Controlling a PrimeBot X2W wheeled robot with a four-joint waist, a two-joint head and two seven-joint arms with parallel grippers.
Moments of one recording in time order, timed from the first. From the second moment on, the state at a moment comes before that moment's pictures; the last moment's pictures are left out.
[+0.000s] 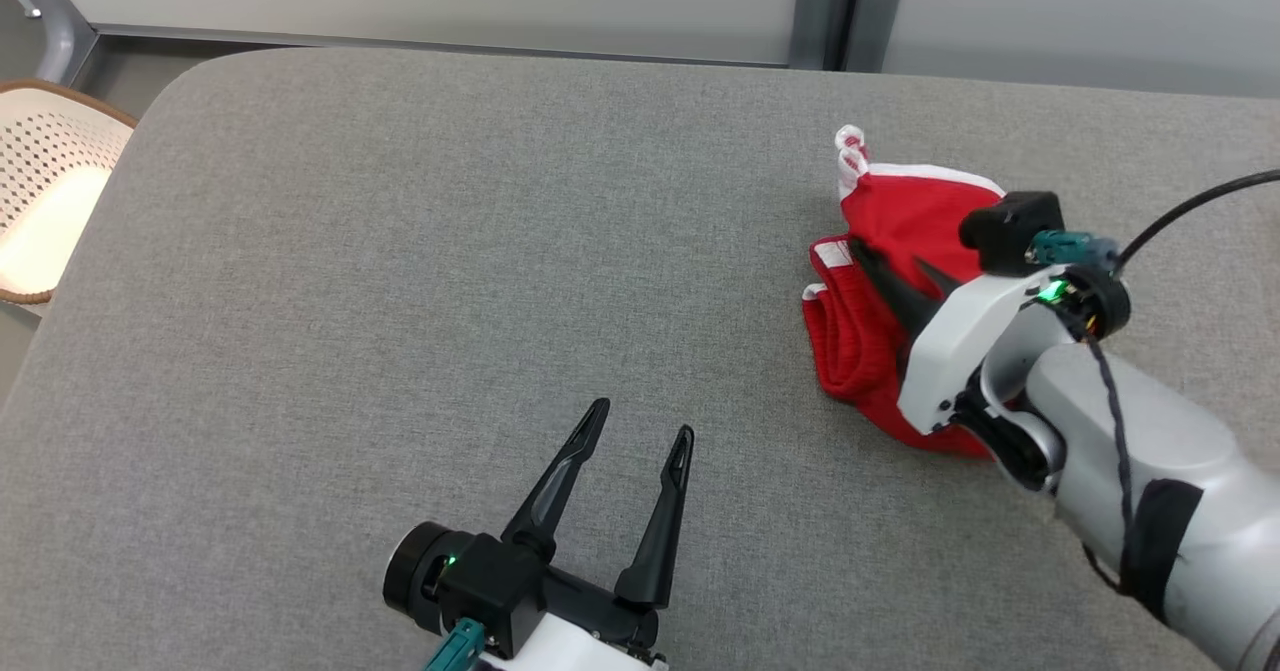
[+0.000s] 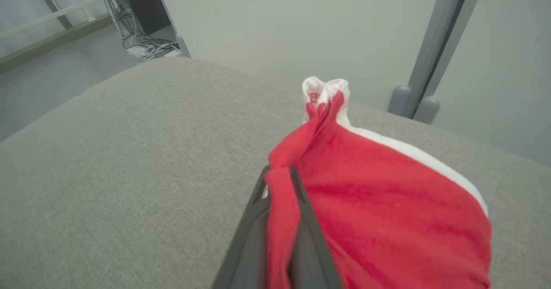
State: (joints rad) left arm -0.08 0.05 -0.55 0.01 -0.30 0.09 -0.26; right arm -0.92 -0.38 1.15 0.78 1.00 0.13 -0.13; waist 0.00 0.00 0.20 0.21
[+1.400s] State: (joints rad) left arm -0.09 0.05 -0.58 -0.01 -0.34 0.09 -0.26; right arm -0.78 -0.69 1.01 0.58 0.64 0.13 -0.22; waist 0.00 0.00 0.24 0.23
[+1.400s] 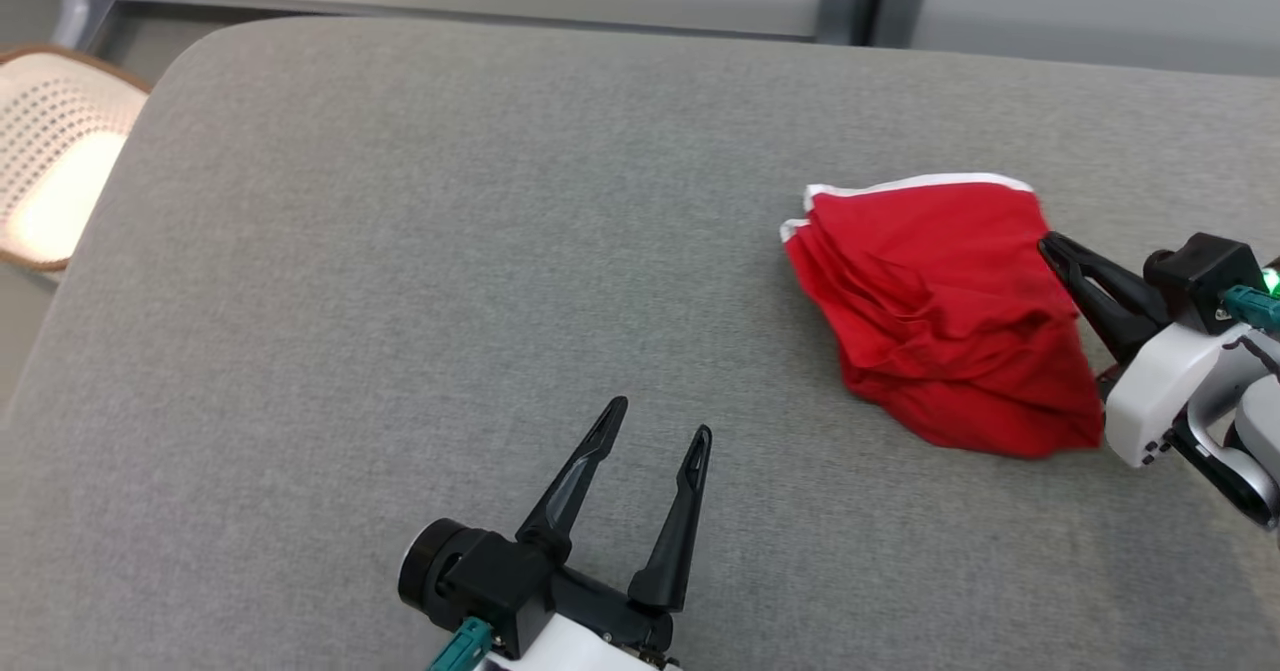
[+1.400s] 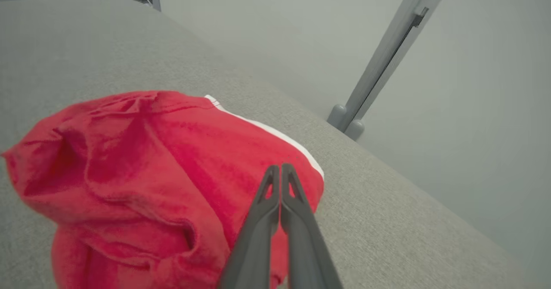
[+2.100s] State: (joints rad) left arm -0.11 0.05 -0.59 0.00 -0.35 0.09 -0.26; right arm -0.78 -0.76 1.28 0.33 0.88 0.13 -0.25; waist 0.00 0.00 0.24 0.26
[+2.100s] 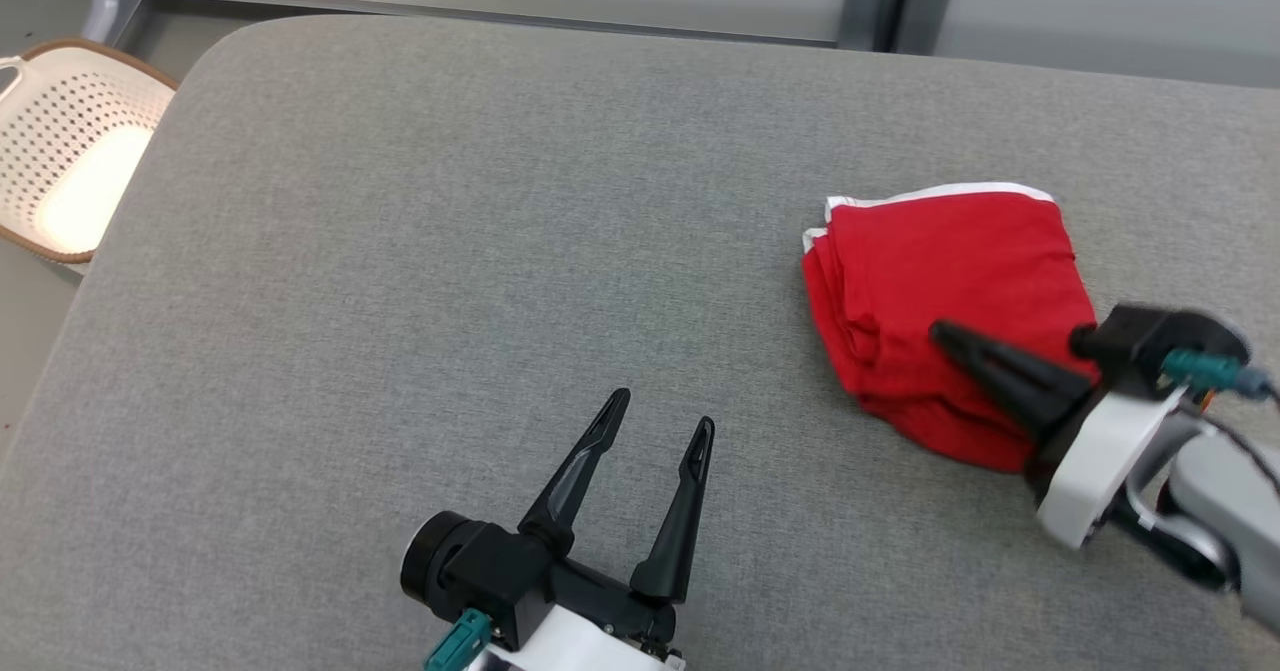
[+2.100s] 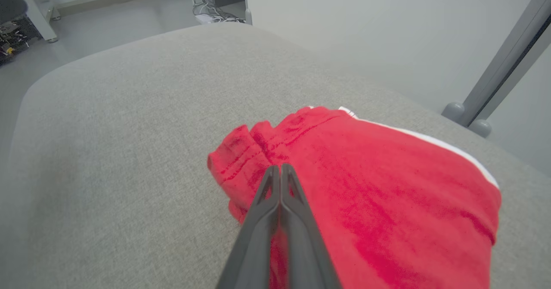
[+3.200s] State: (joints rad) left arm 0.03 0.05 -0.37 -0.04 -0.35 0.14 -0.26; right arm -0.40 -0.33 0.80 0.35 0.65 0.13 -0.26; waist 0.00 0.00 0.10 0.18
